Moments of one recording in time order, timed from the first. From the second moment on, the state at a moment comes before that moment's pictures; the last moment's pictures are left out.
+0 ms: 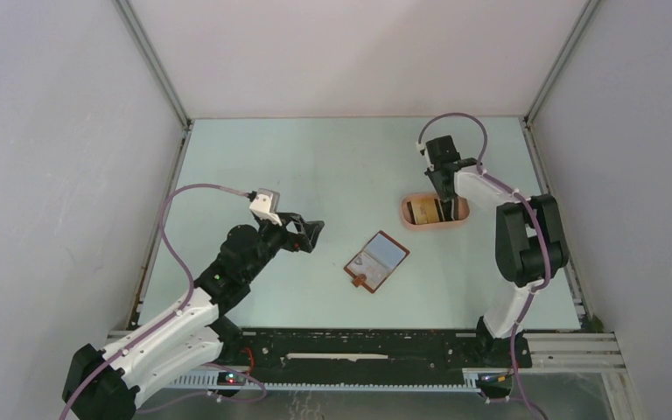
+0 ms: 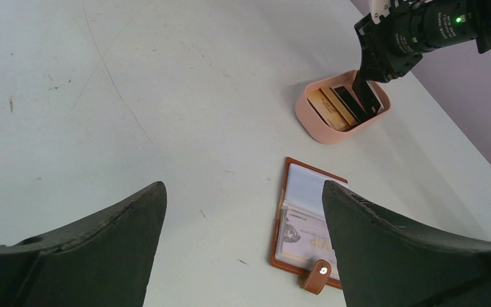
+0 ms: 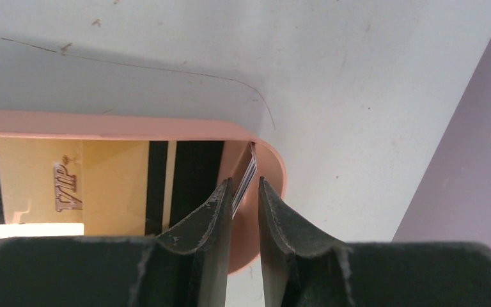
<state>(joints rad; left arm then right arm) -0.64 0.76 0.40 0.22 -0.10 -0.36 0.26 1.82 1.26 -0.47 0.38 -0.25</state>
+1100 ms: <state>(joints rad) -0.64 0.96 0.41 0.40 0.14 -0.47 0.01 1.81 1.28 -0.54 -0.11 -0.18</state>
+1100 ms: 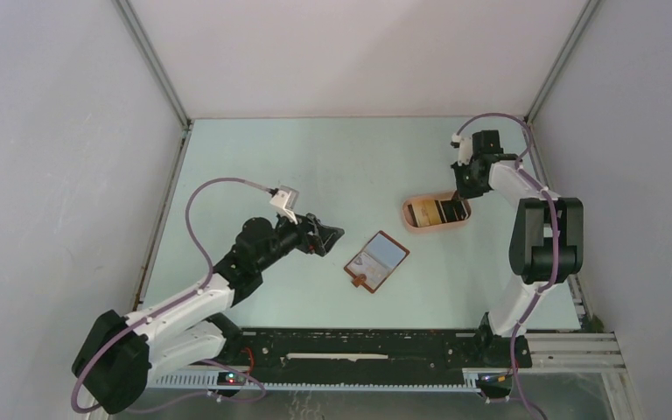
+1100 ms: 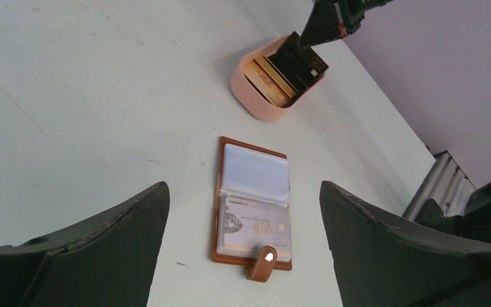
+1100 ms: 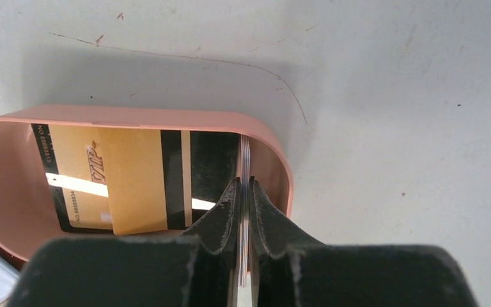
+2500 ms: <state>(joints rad) -0.64 1.03 0.41 0.49 0.22 -0.52 -0.17 1.98 1.39 -0.76 -0.54 -0.21</state>
